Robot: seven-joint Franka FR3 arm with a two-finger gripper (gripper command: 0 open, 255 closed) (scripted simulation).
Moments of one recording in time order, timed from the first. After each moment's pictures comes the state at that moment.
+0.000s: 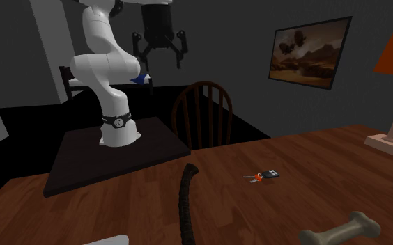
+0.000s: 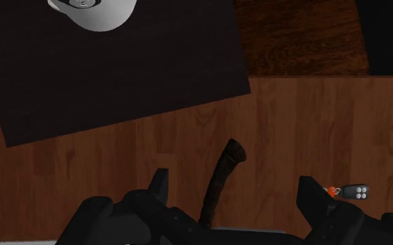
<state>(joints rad) 0.05 -0.71 0.23 -2.51 0.27 1.73 0.43</state>
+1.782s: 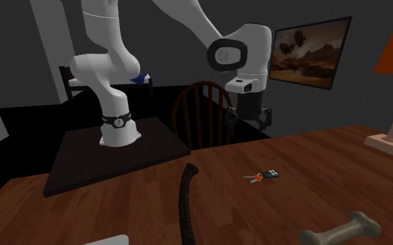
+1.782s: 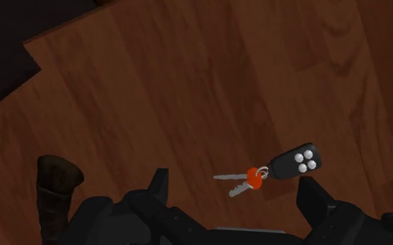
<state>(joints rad) 0.10 0.34 0.62 -2.13 -0.25 2.41 1.53</state>
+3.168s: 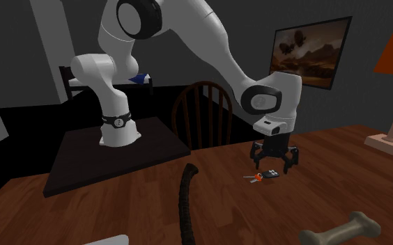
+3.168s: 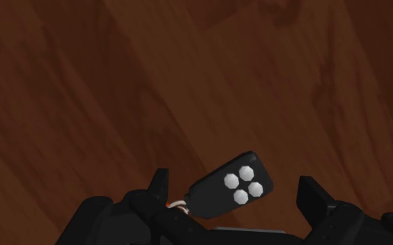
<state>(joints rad) 0.36 0.82 0.40 -1.68 -0.48 2.41 1.79</state>
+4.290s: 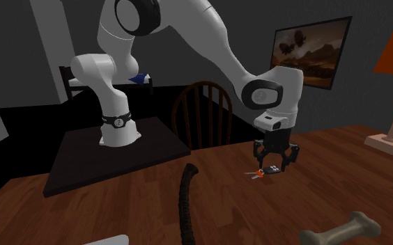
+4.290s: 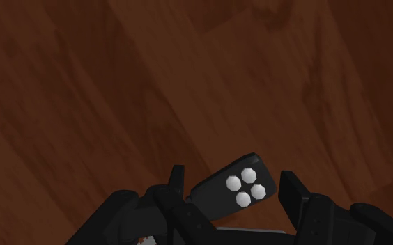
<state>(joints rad) 0.35 0.79 0.42 -1.69 -0.46 2.39 1.79</state>
